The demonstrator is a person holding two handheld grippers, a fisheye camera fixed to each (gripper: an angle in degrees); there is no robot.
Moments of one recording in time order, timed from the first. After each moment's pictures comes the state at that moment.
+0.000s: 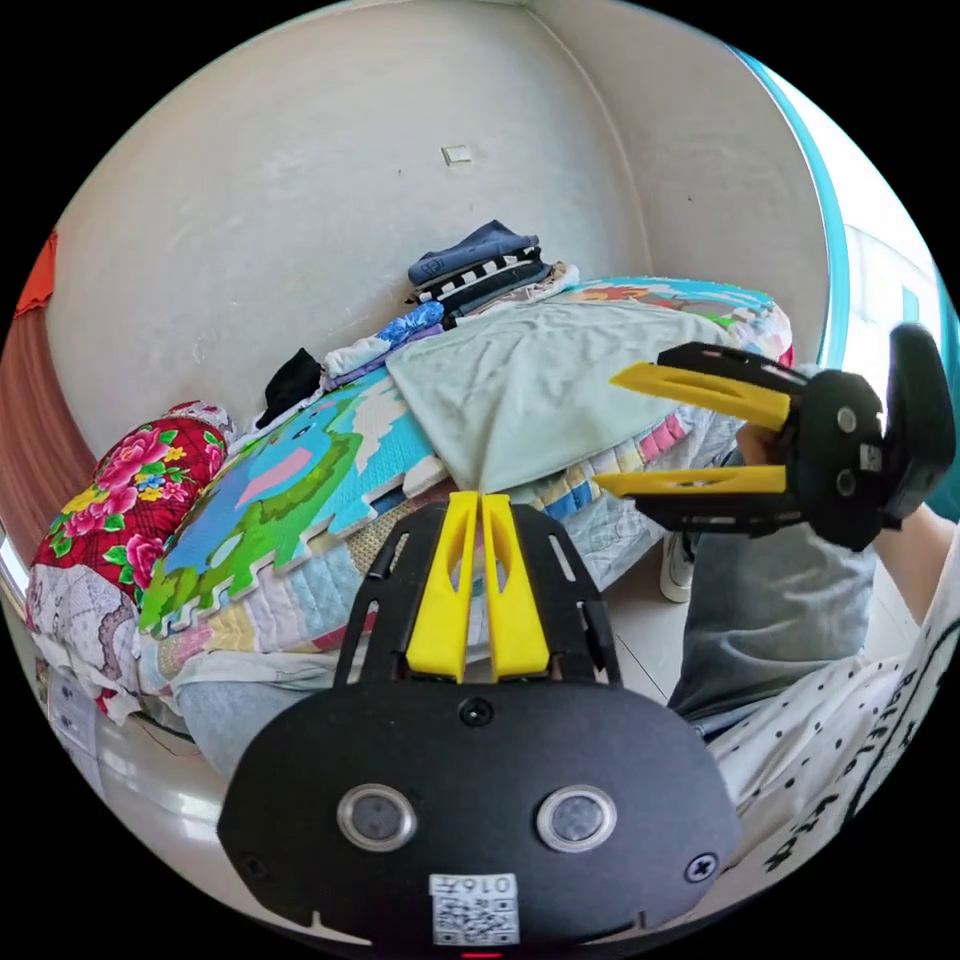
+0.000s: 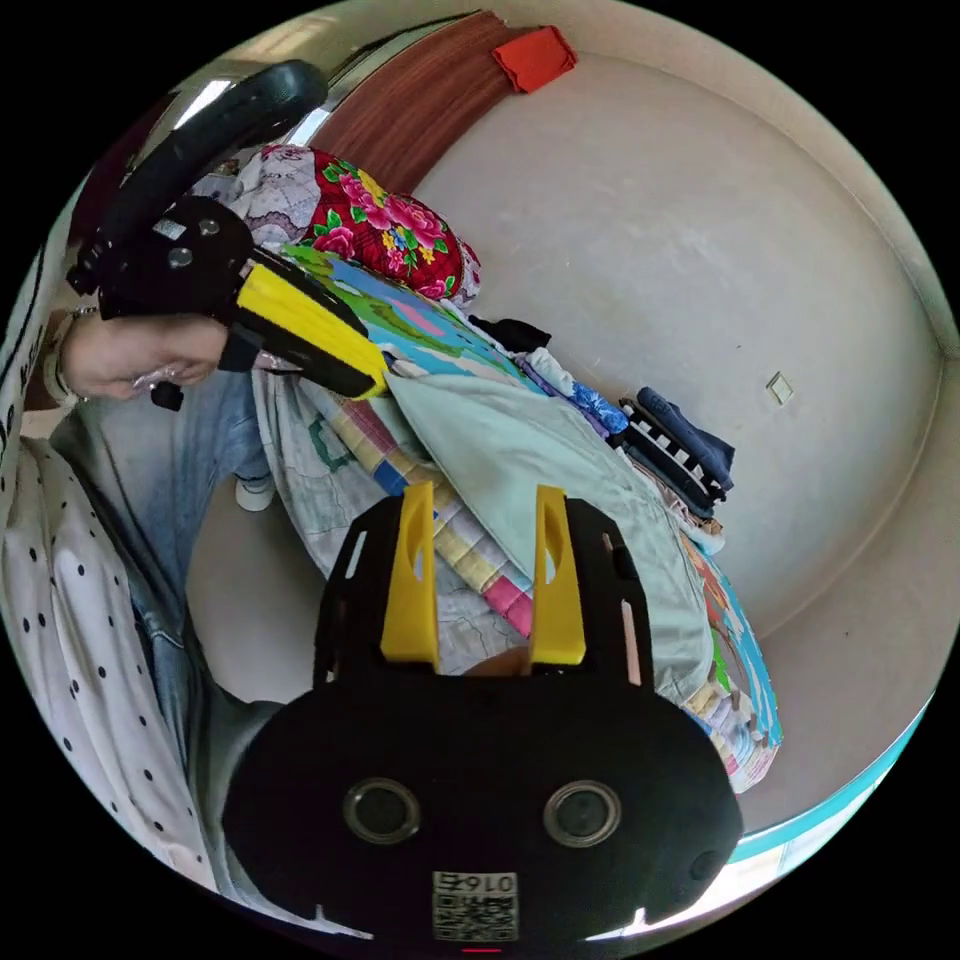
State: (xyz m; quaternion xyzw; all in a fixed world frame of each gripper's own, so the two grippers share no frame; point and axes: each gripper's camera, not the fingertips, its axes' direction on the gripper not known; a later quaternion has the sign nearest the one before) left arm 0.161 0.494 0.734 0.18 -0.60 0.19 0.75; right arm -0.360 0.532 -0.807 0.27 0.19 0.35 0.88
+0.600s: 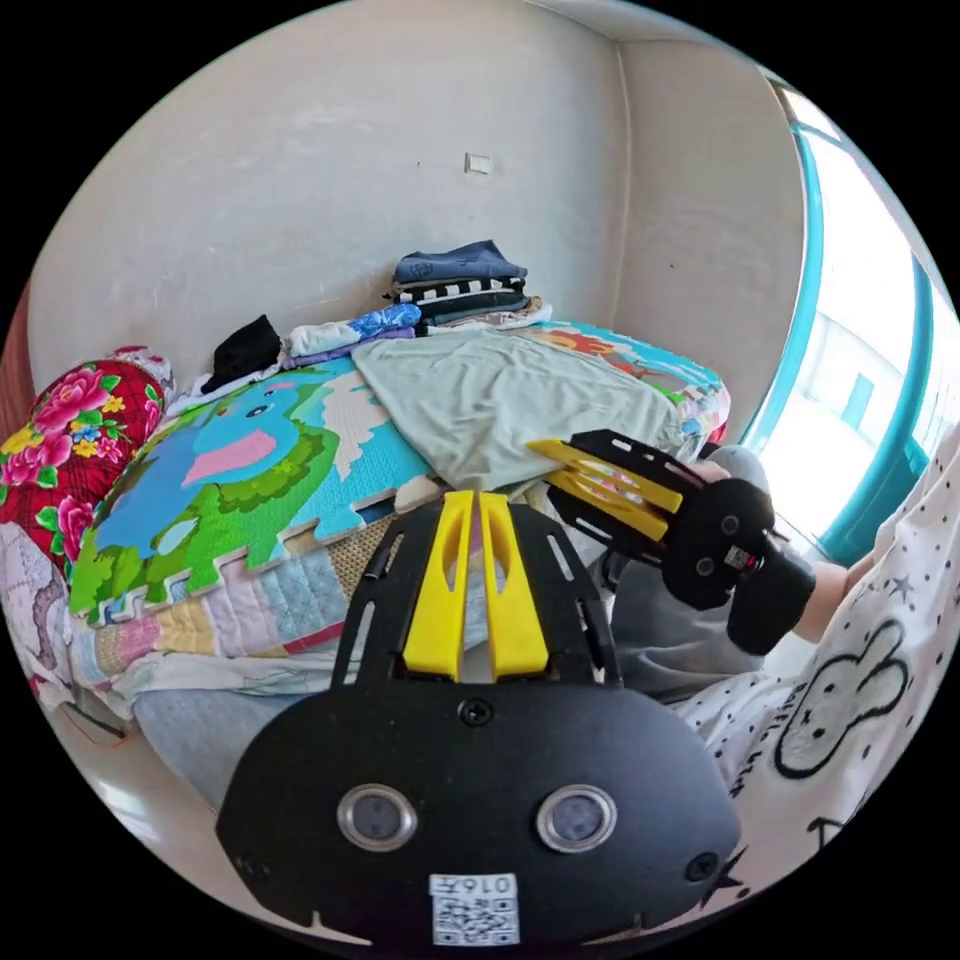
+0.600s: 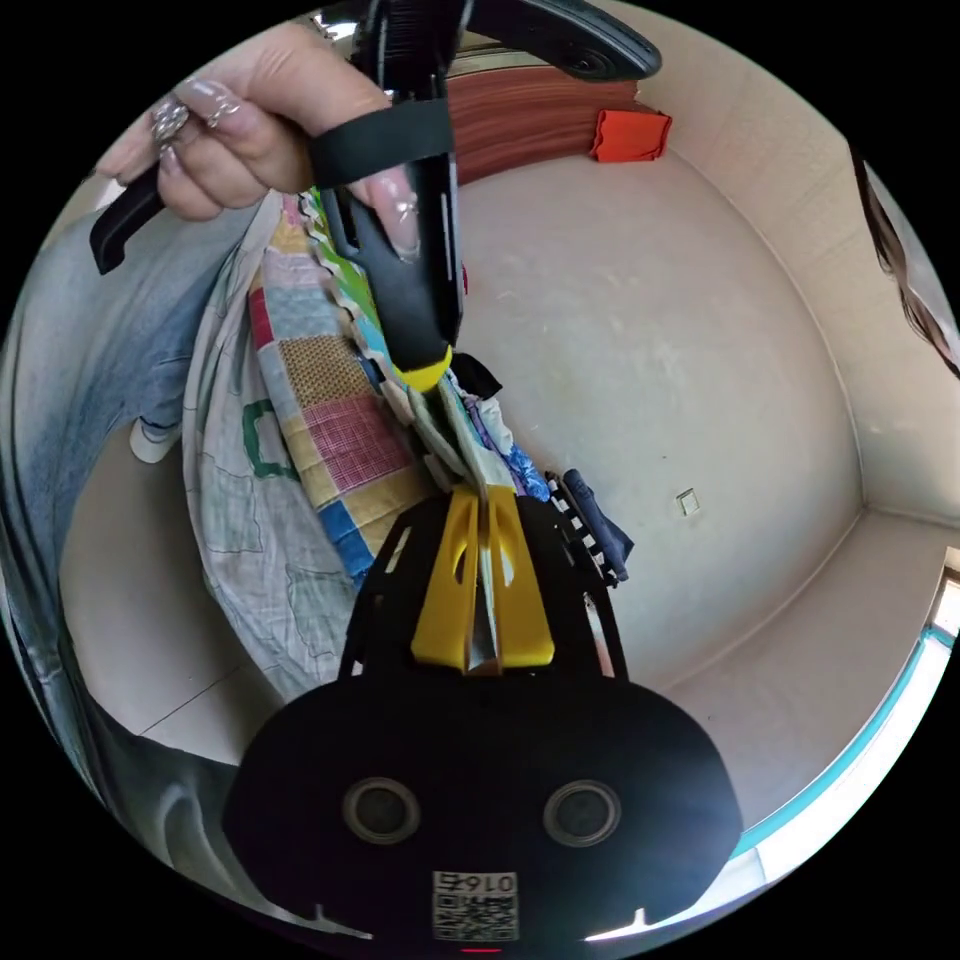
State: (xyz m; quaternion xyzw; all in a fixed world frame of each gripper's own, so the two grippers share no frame) left arm 0.178 0.500 0.693 0.19 -0.51 0.20 0.81; right arm -0.406 0.432 -0.796 0.23 0.36 0.26 0.86
